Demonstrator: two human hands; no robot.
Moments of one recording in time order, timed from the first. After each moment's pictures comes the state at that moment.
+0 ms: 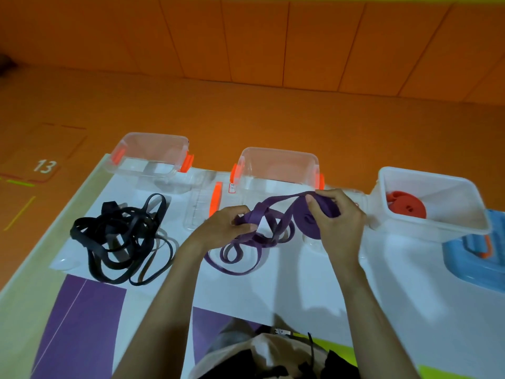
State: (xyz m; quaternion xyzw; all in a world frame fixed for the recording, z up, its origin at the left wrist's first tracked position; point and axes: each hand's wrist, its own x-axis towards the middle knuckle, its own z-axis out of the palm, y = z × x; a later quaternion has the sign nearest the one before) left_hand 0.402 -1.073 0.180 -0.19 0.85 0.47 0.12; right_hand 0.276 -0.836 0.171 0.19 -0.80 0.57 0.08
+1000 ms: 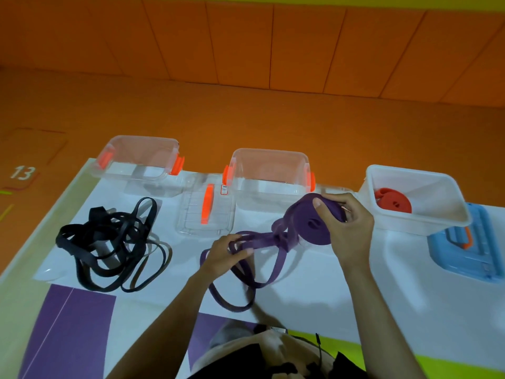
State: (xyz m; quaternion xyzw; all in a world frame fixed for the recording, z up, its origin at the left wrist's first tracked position) left_hand 0.426 -1.055 0.053 -0.29 0.80 0.53 0.08; right_hand 0.284 -0.810 0.182 0.14 -0.75 0.65 0.03
